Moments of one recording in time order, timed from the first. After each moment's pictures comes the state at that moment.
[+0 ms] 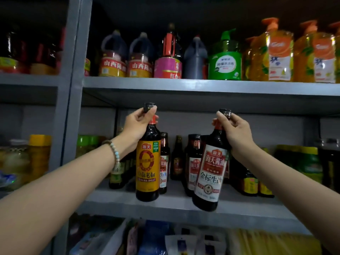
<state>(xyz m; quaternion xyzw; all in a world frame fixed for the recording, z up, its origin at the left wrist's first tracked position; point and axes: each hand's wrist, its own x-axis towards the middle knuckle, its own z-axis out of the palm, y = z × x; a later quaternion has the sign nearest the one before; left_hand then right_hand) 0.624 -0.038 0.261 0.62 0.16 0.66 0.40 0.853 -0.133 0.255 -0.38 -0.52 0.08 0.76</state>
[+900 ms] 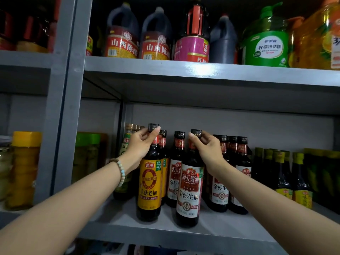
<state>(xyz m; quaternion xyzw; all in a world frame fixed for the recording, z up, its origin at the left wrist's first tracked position) 0.609 0.112 0.214 0.64 0.21 0.60 0.43 0.792 0.038 0.214 -0.42 -0.56 0.14 0.70</state>
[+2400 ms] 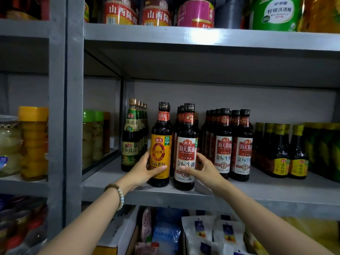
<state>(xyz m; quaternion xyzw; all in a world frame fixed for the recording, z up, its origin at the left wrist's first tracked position) 0.590 0.117 0.081 0.77 0.29 0.40 0.39 0.795 0.023 0.084 -0.50 -0.62 0.26 0.55</state>
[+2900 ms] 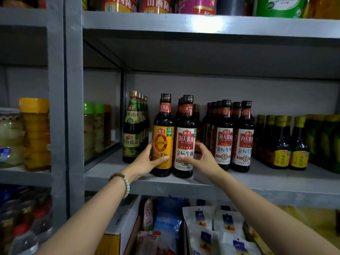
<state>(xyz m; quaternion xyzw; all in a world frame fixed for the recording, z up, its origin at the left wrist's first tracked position) 0.595 0.123 0.078 0.77 0.30 0.40 0.39 0.794 0.037 0.081 -0.53 -0.60 0.20 0.56</state>
